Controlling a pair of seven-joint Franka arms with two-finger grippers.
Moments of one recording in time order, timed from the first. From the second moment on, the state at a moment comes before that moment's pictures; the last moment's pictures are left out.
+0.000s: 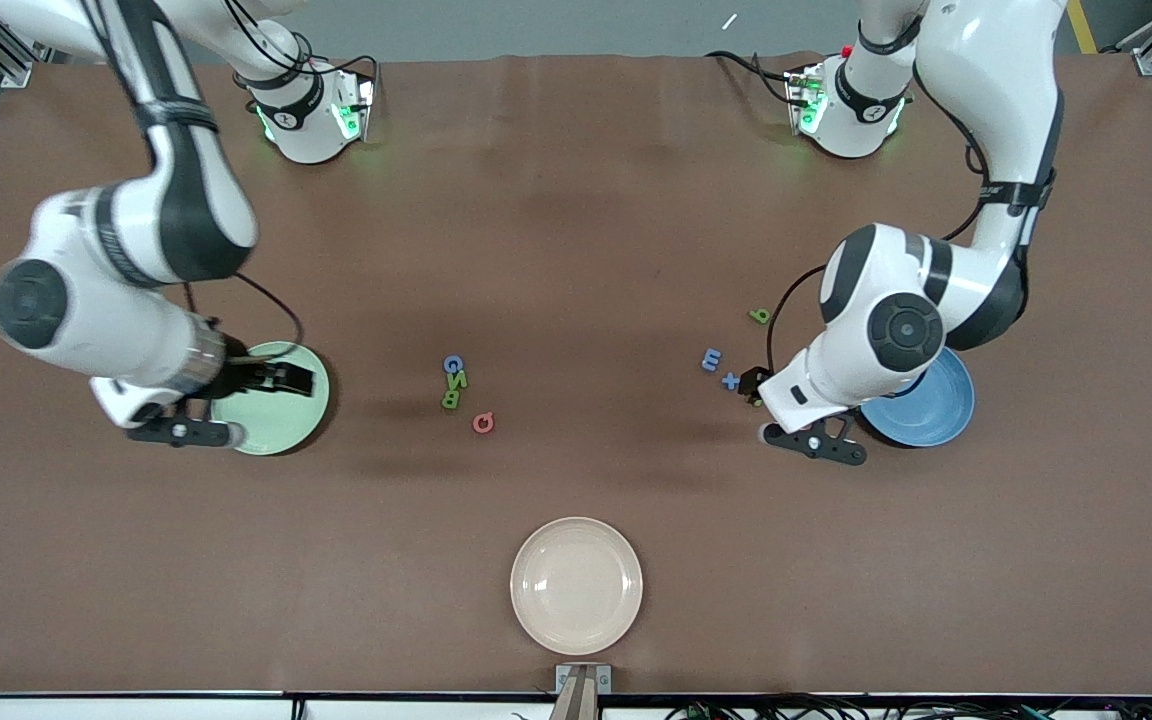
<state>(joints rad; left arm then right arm) -0.38 0.48 0.01 -1.74 -0.06 2.17 -0.04 0.33 0.35 -0.09 -1.70 0.15 2.01 0.31</state>
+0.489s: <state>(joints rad) -0.38 0.53 0.00 -1.90 -0.04 2.43 -0.02 0.52 0.56 -0.09 -1.69 0.15 2.24 0.59</state>
